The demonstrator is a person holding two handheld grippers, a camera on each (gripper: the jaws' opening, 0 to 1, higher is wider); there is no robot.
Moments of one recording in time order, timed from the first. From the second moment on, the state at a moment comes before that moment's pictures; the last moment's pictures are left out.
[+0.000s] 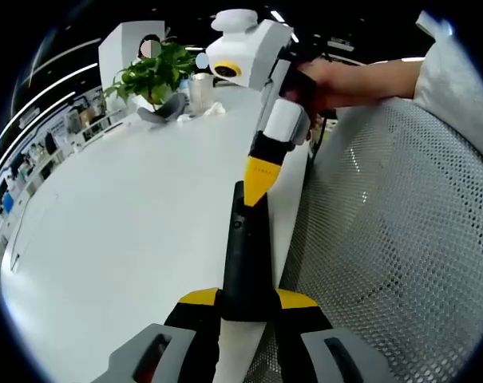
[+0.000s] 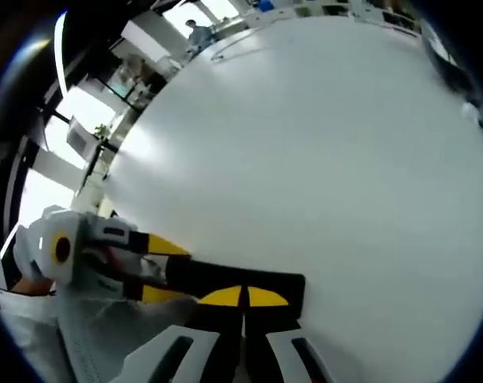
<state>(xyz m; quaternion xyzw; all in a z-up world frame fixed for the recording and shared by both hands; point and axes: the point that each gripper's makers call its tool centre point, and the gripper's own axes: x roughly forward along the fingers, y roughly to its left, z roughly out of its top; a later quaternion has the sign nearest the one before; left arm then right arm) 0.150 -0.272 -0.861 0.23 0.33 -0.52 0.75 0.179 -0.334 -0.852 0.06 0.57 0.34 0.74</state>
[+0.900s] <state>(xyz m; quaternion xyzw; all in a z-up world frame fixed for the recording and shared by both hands) 0.150 -0.271 -0.861 0.23 0.33 -0.52 0.75 0.179 -0.334 -0.853 0.04 0.56 0.35 0.75</state>
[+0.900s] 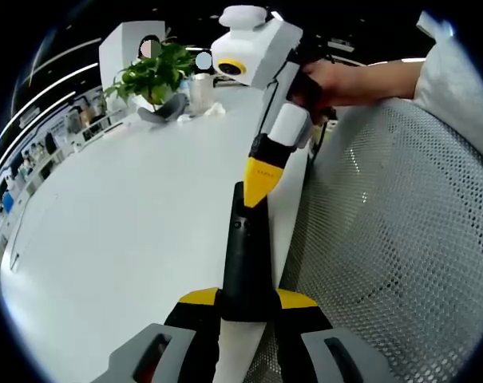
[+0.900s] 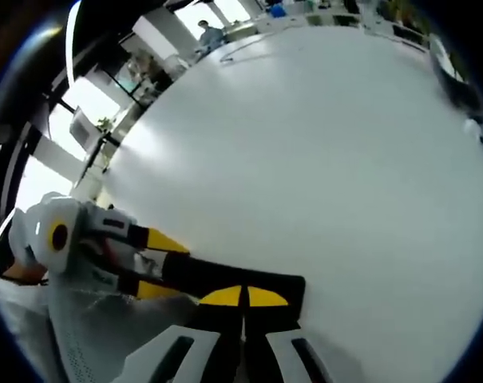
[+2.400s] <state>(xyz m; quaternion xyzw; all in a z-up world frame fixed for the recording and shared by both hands) 0.144 -0.278 -0.862 0.25 0.32 -0.54 0.74 0.175 -0.316 -0.844 0.10 0.57 0.37 0.73</state>
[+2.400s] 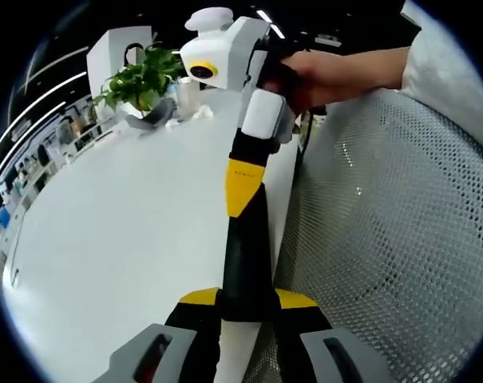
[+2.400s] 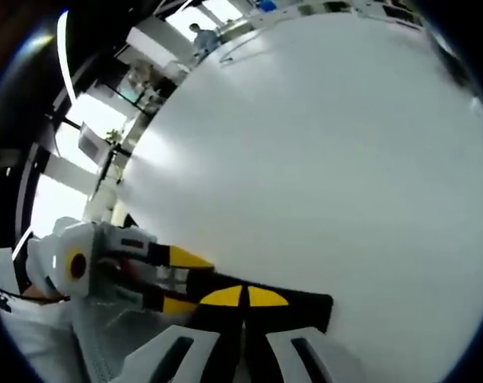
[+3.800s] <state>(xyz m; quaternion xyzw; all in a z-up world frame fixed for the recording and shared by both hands) 0.145 -0.278 -0.862 0.24 0.31 -0.54 0.74 0.179 -0.315 -0.854 0.12 0.57 0.35 0.73</state>
